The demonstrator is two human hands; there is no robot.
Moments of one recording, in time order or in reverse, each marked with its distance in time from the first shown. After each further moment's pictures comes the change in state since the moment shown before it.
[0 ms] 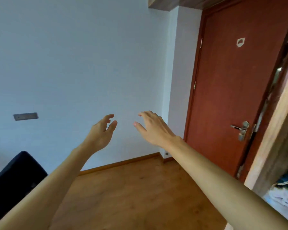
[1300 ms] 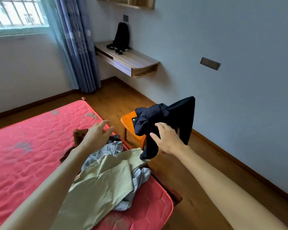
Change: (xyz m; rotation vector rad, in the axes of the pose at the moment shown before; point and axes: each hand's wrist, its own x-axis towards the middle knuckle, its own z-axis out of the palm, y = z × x) left_hand -0.290 -0.392 -0.261 0.325 0.542 -1.061; right_hand 0.092 -0.410 0.429 0.273 -0.685 -0.799
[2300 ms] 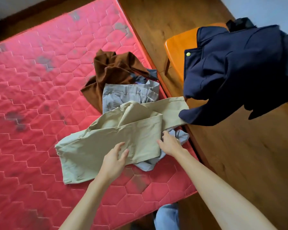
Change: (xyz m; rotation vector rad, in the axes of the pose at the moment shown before) left_hand -0.019 -0.193 0.236 -0.211 -0.245 -0.779; right_hand 0.119 0.072 0.391 0.161 -0.869 0.223
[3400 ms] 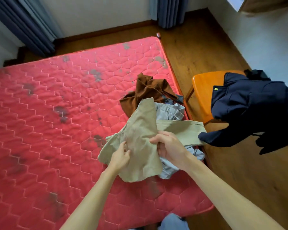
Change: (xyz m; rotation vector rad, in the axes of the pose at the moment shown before) left_hand -0.065 -0.054 -0.100 -0.176 0.119 -0.092; right_hand -0.226 -0.207 -0.039 1.100 -0.391 -0.356
